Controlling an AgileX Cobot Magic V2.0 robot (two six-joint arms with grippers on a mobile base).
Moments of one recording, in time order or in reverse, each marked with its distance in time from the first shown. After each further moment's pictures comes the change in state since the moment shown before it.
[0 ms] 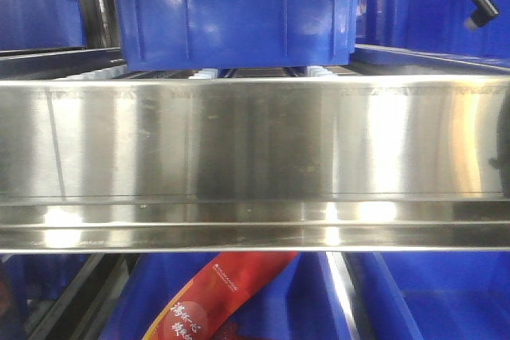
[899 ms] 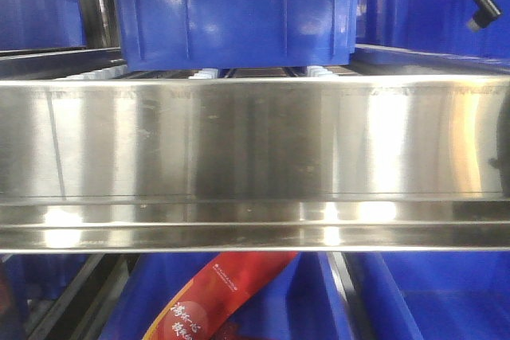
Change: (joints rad) left arm 0.000 0.000 0.000 0.007 -0.021 0.000; right arm 0.000 0.000 0.000 -0.004 -0.004 0.000
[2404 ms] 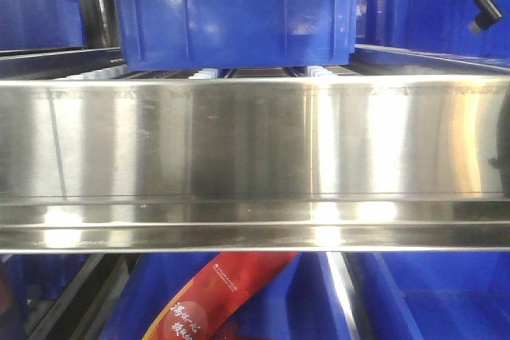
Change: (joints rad) left arm -0.004 0.000 0.000 0.075 -0.009 -0.067; right arm 0.003 0.002 0.000 0.002 -0.040 0.000
